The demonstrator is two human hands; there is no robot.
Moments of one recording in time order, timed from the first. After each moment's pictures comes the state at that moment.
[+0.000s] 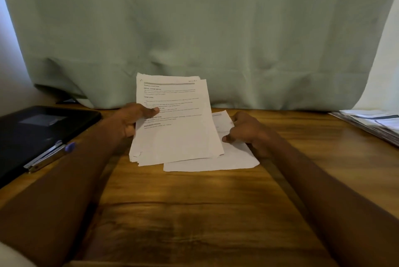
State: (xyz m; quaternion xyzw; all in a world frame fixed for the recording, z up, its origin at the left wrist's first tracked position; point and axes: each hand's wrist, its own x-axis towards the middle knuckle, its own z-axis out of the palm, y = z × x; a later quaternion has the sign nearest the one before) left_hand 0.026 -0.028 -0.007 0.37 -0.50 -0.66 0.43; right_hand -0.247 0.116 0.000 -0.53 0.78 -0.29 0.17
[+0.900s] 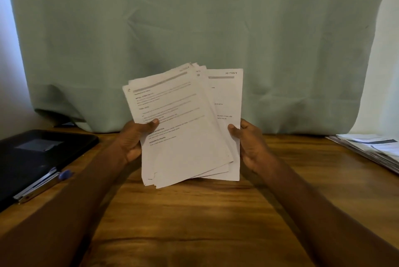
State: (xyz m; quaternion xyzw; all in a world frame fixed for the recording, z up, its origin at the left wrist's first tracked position) left_hand 0.016 -0.016 0.001 0.22 -0.50 -0.66 0.52; right_hand -0.255 0.100 0.002 -0.39 0.48 -0.70 0.36
